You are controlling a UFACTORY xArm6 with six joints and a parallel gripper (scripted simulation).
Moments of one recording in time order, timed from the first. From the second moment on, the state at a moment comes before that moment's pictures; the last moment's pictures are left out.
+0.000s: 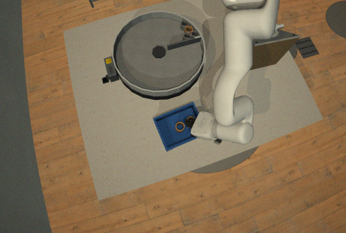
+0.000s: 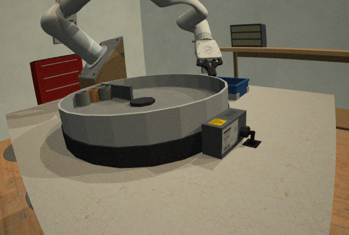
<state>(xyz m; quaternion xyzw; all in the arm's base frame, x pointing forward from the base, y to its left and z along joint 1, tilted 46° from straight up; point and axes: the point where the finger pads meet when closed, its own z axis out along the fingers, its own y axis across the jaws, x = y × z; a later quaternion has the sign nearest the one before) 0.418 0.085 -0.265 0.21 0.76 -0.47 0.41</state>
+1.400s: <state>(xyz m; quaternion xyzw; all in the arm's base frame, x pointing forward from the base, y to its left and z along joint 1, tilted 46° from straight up) 0.418 0.081 -0.268 0.21 0.76 -0.47 0.41</state>
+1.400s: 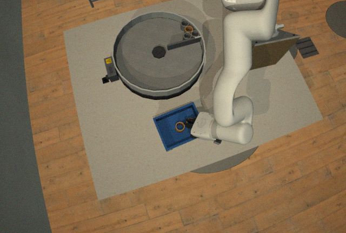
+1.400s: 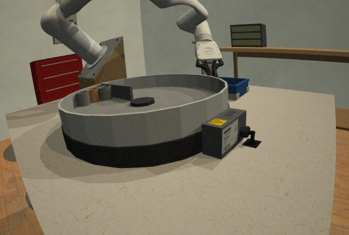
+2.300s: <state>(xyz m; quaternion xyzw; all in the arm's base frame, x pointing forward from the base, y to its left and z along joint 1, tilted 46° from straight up) 0.417 0.082 -0.268 0.21 0.76 -0.47 0.41</state>
